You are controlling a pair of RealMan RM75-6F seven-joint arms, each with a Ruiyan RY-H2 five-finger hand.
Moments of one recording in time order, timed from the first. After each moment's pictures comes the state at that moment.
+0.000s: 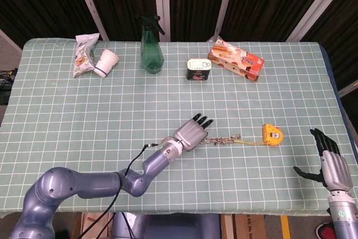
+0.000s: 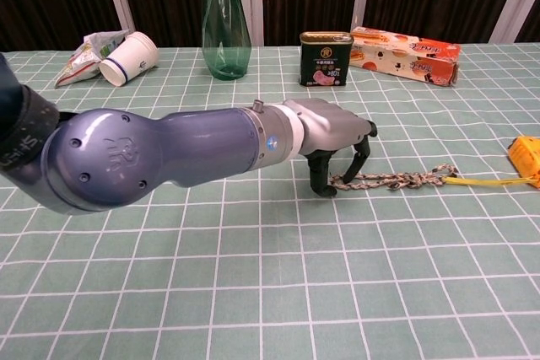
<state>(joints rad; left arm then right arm) -1.31 -1.91 -0.22 -1.18 0.78 0.70 0.70 0.11 -1.09 0.12 -1.72 -1.28 1.30 0.17</state>
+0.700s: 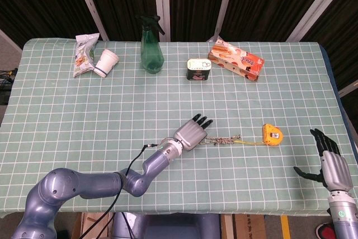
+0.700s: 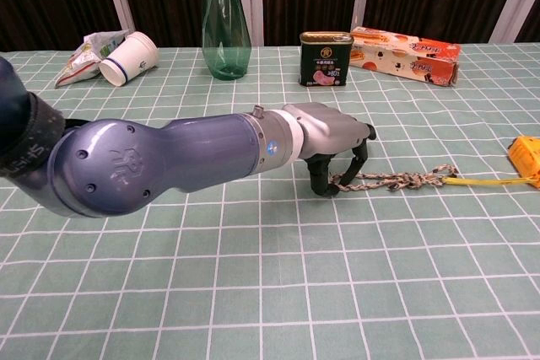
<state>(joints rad) -1.31 -1.92 -0.20 -1.15 0.80 0.70 0.66 0.11 -1.09 0.12 -1.72 -1.28 1.30 0.17</state>
